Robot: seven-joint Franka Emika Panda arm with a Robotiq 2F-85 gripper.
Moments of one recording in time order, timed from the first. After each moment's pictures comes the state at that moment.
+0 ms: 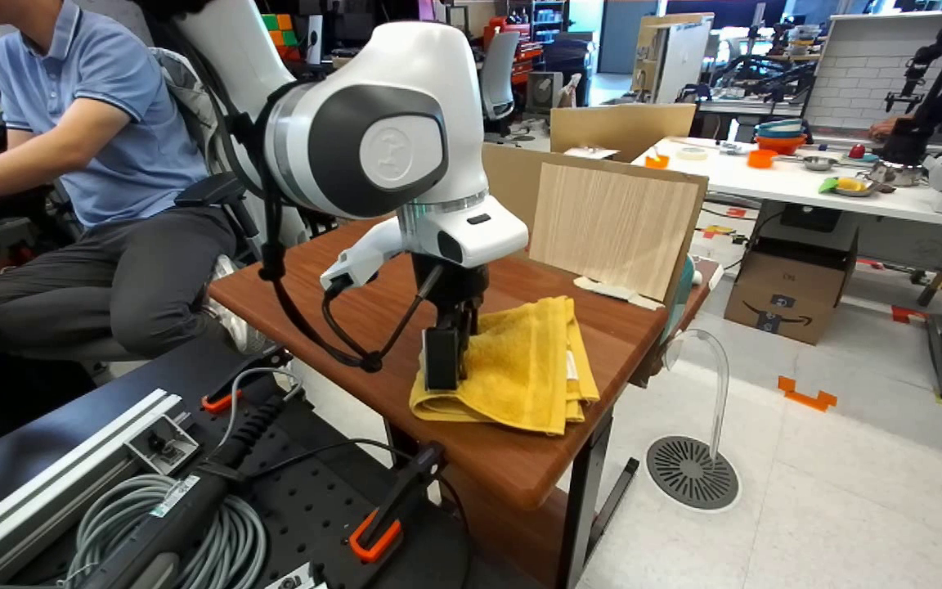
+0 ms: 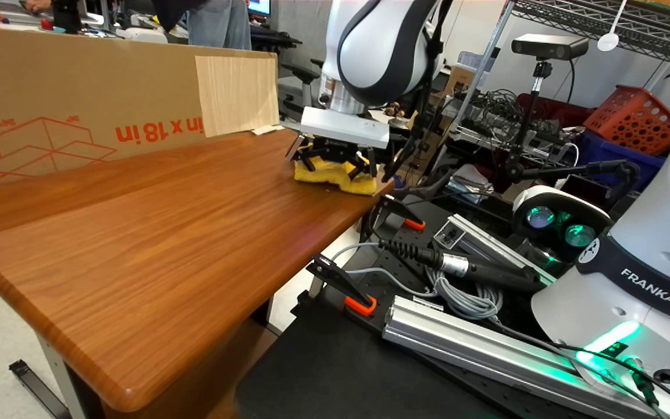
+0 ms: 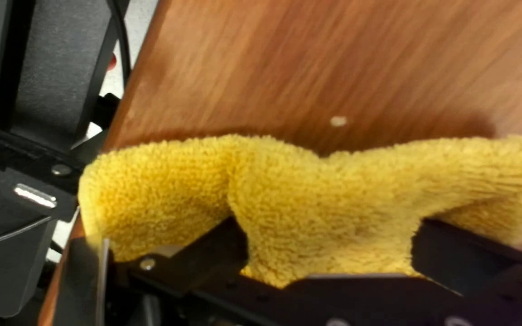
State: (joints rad) arm 0.16 0.42 -0.24 -2.44 -0.04 2.84 1.00
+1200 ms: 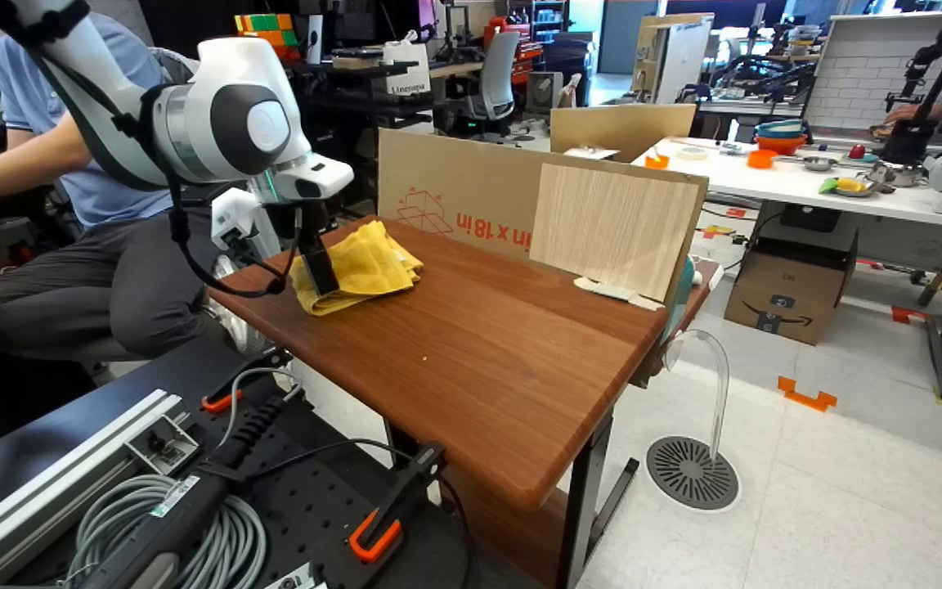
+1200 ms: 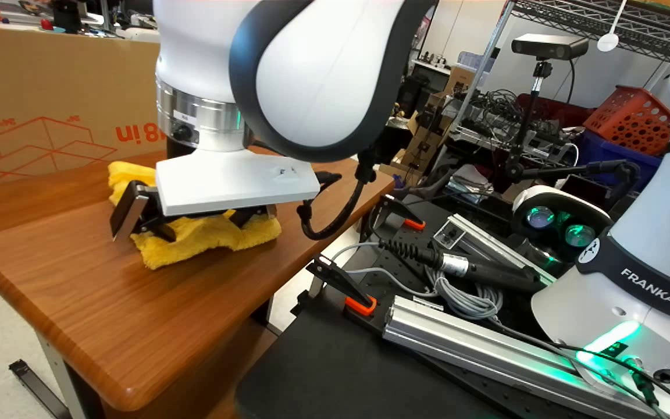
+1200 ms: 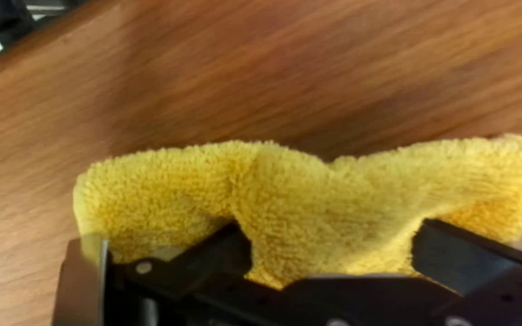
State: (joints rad) arm 0.54 0.49 -0.09 -2.31 -0.14 2.87 0.98
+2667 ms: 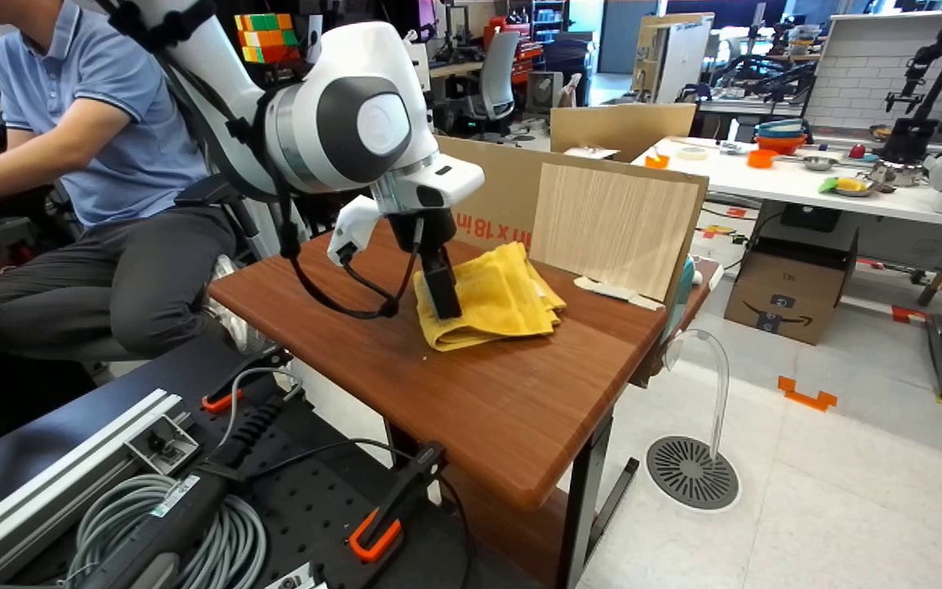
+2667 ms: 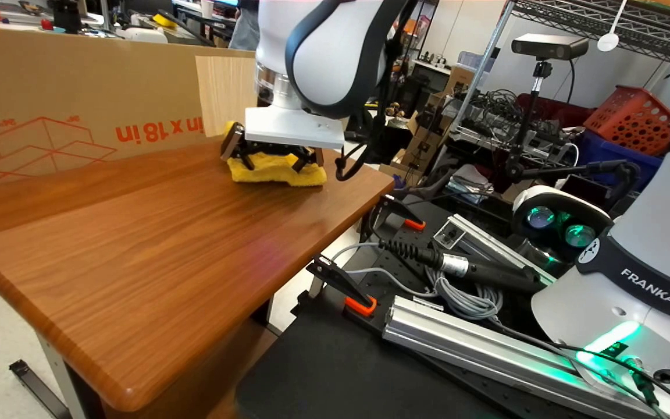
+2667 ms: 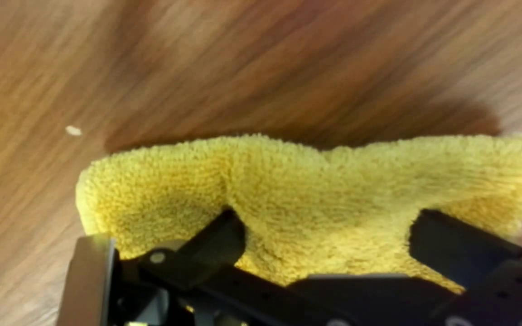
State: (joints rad) arm 0.43 0.51 -0.34 -2.31 -0.14 2.91 0.98
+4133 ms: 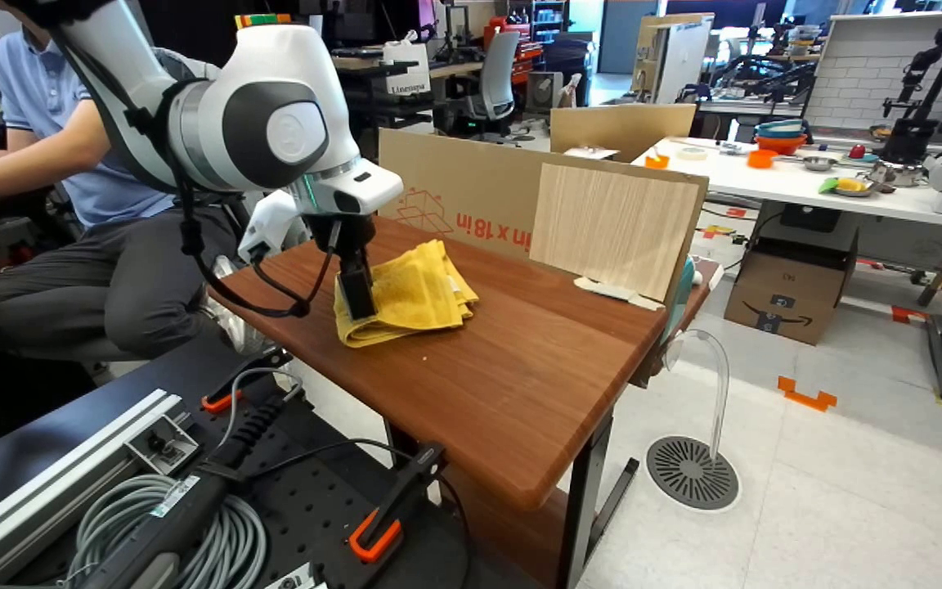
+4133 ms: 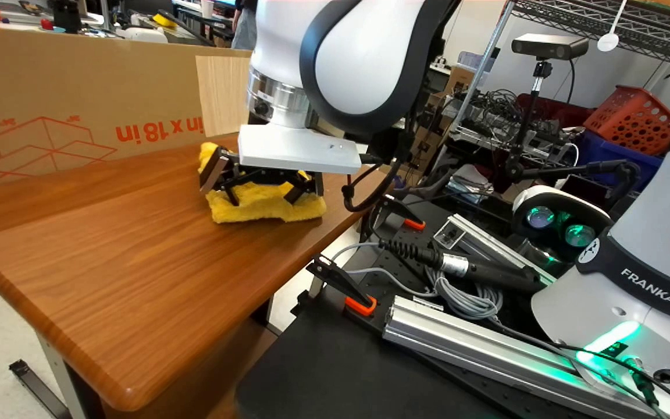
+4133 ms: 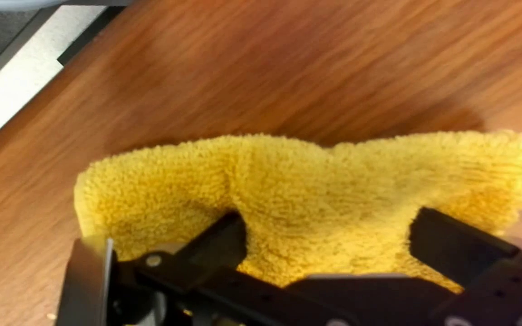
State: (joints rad) arm 0.41 0.41 -0.15 -2.46 -0.08 2.95 0.96
